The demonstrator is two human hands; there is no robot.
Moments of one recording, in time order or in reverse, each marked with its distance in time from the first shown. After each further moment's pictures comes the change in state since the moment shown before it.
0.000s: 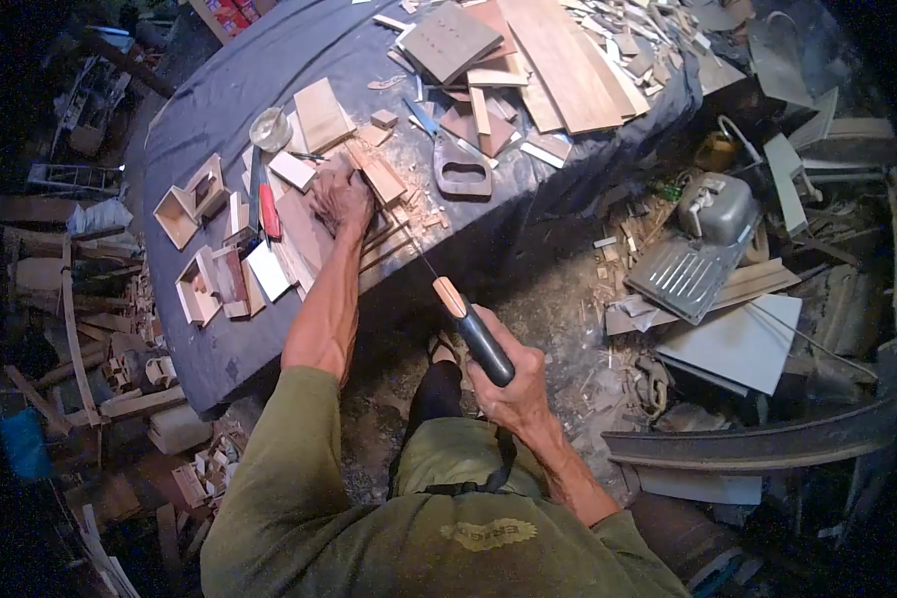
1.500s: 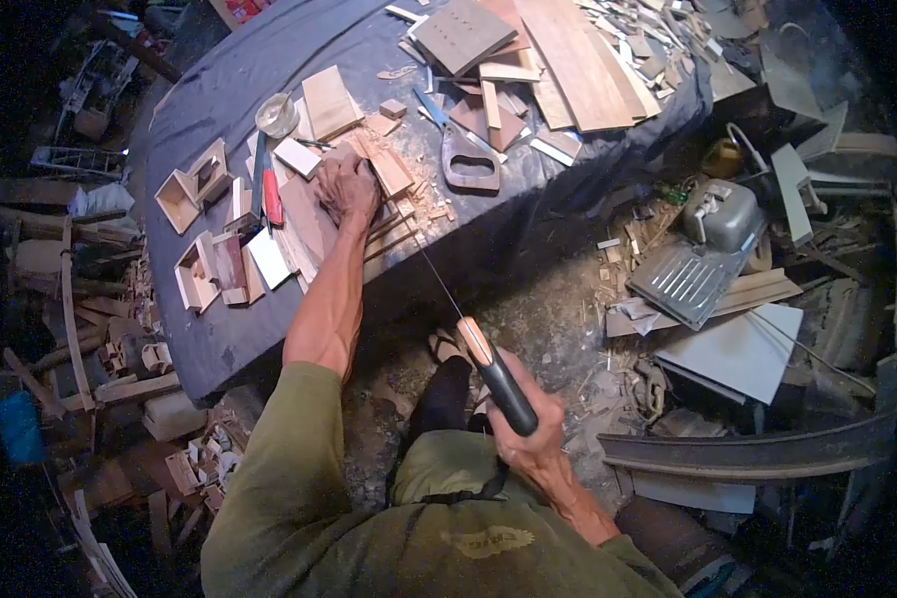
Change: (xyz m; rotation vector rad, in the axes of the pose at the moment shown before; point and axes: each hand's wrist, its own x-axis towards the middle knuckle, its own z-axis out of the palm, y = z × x) left_hand 0.000 0.003 0.002 0.014 -0.029 -0.055; right_hand -0.052 0.008 -0.013 0.010 0.032 -0.013
